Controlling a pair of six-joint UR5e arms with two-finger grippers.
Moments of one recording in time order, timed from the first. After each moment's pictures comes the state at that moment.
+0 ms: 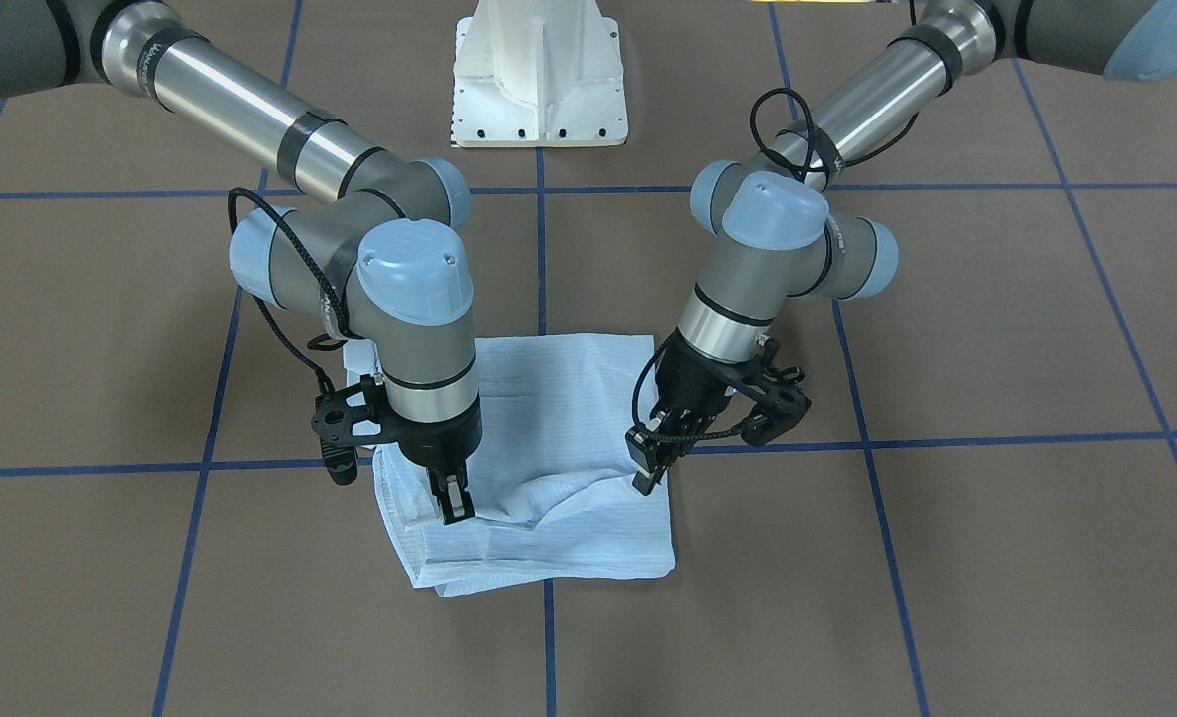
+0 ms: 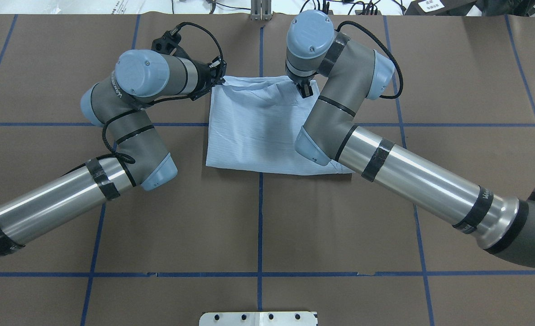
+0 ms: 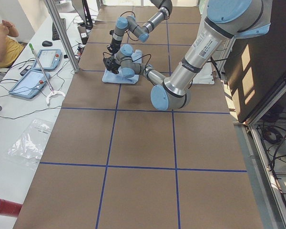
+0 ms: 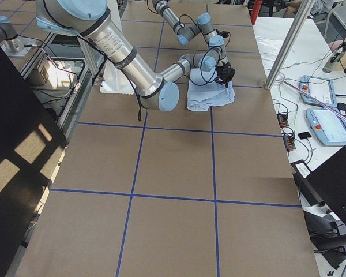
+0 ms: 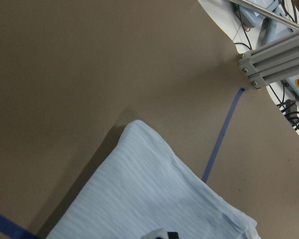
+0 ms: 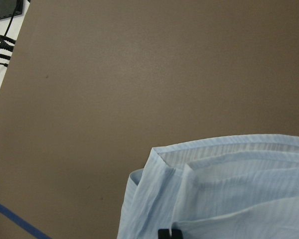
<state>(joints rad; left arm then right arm) -0.72 -2.34 -1.21 -2.38 -1.67 -1.83 0.72 -0.65 1.15 -1.28 1.71 2.31</state>
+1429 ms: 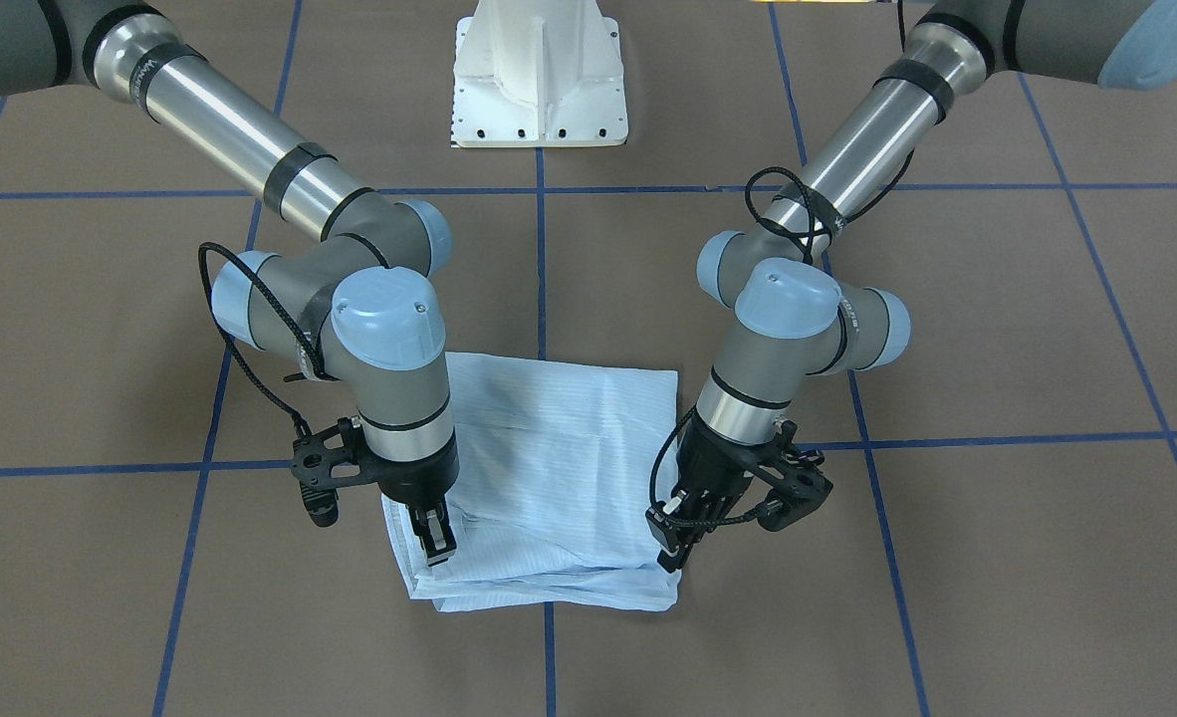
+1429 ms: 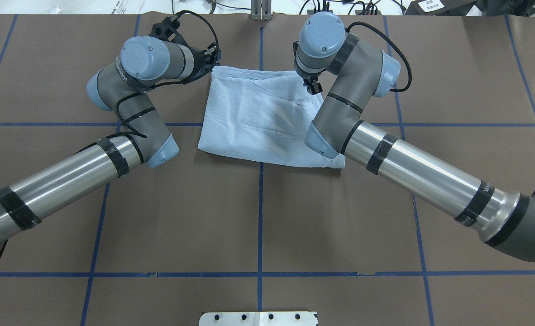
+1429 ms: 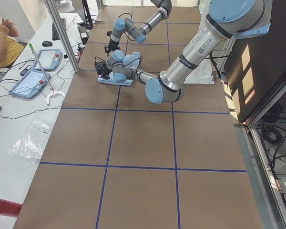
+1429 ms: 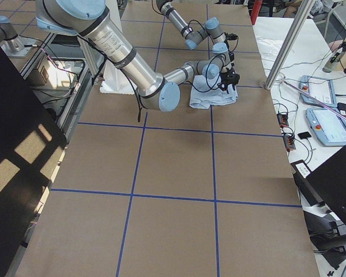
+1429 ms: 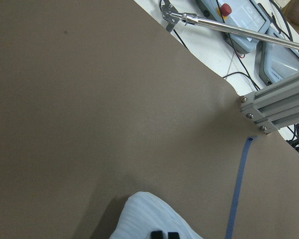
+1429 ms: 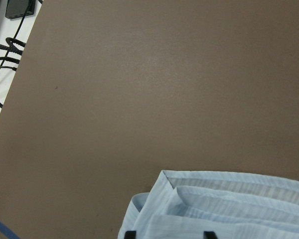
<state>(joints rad) -0.77 -2.42 -0.97 -2.52 -1.66 -1.72 0.75 -0.65 1.06 -1.15 1.70 2.27</state>
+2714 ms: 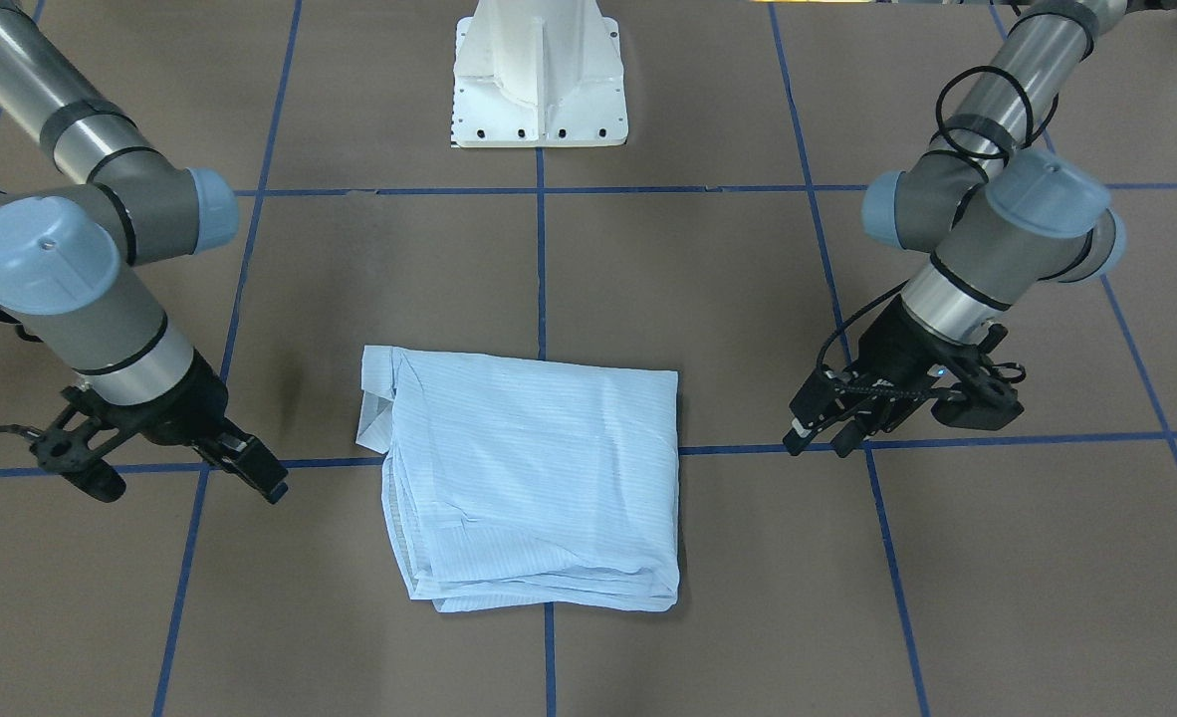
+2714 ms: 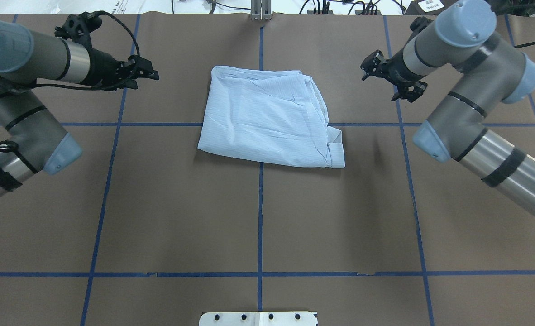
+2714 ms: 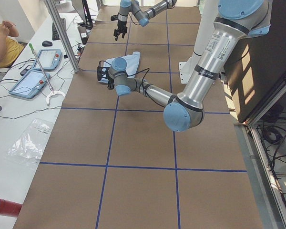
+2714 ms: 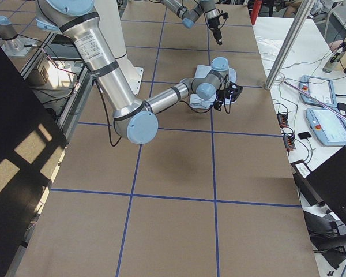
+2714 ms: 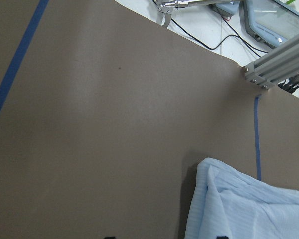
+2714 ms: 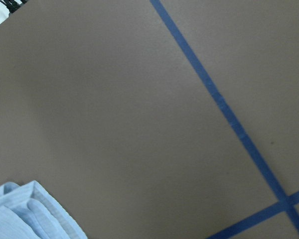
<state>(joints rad) -0.92 -2.00 -1.47 -2.48 -2.05 -1.32 0.94 -1.11 1.53 -1.17 2.06 1.47</state>
